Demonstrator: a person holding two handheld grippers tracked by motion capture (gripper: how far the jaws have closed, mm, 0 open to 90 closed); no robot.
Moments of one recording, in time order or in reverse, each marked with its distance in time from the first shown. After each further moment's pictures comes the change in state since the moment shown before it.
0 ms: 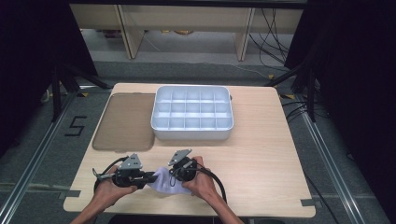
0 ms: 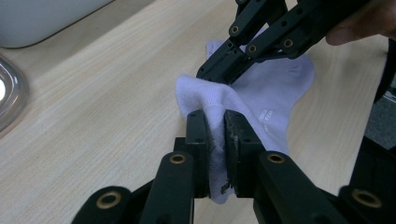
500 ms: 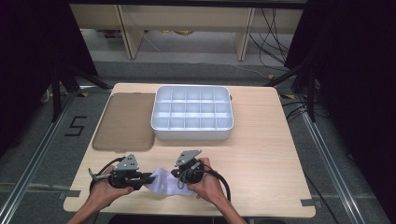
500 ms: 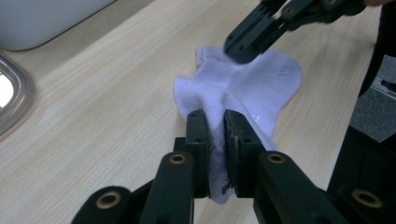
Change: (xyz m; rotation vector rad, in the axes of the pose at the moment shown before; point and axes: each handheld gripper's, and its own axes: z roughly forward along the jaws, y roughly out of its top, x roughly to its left) left arm -0.004 0.002 -0.011 0.005 0.002 0.025; right arm 0.002 -0.009 -0.034 -0.086 0.033 0.032
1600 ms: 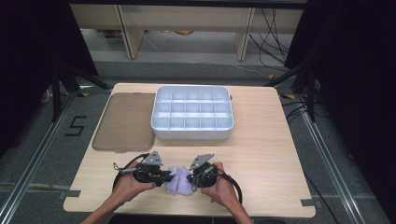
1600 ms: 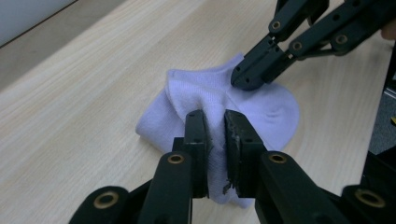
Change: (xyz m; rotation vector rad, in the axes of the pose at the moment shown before) left arm -0.013 0.031 0.055 0.066 -0.033 -0.012; right arm -0.014 -0.036 -0.010 0.099 -0.016 0.050
